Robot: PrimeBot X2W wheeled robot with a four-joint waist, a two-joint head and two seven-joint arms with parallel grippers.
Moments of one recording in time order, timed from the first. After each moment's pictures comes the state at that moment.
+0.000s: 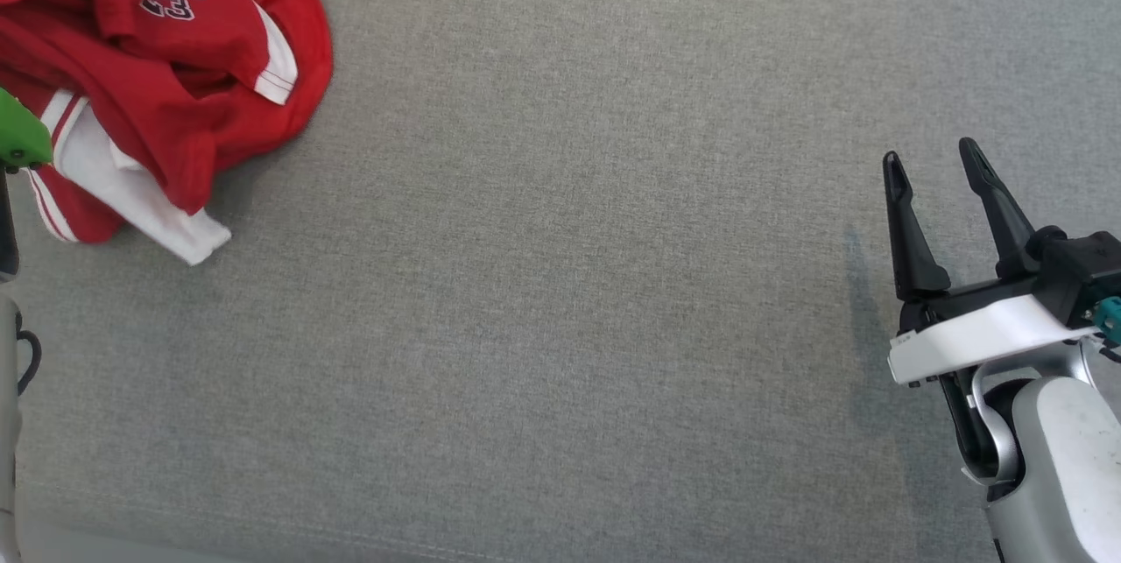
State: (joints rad) left arm -0.91 0.43 -0.09 0.80 -0.36 0.00 -0.26; right arm -0.25 -0.20 0.05 0.03 0.22 0.13 -0.16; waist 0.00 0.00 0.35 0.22
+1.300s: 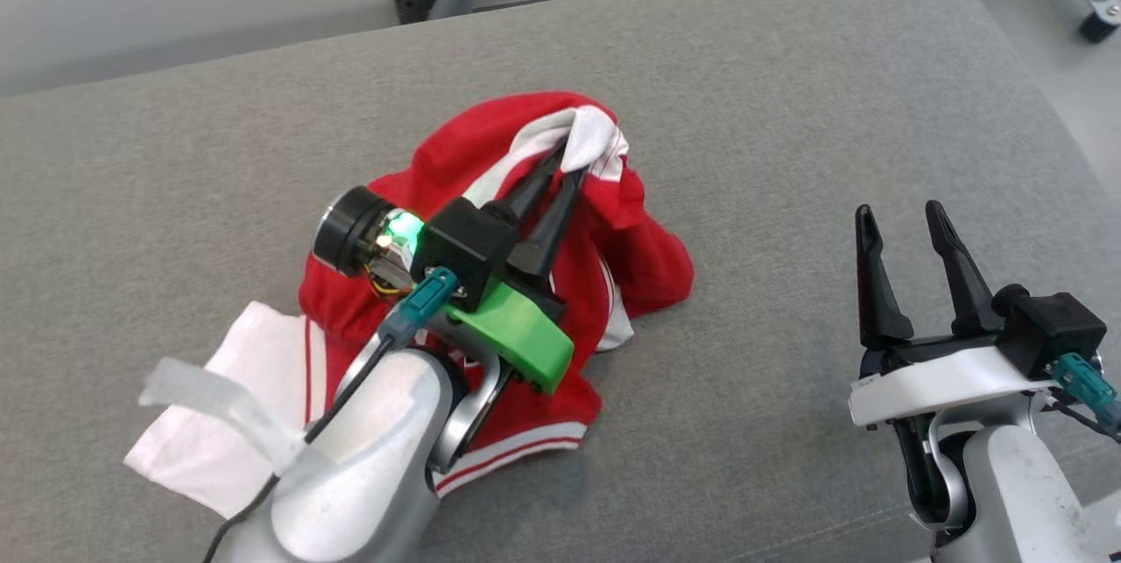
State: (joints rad) left arm -0.53 0.13 -0.60 0.04 -0.27 -0.02 -0.02; right arm -0.17 -0.08 0.02 0.08 0.24 0.13 -0.22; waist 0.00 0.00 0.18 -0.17
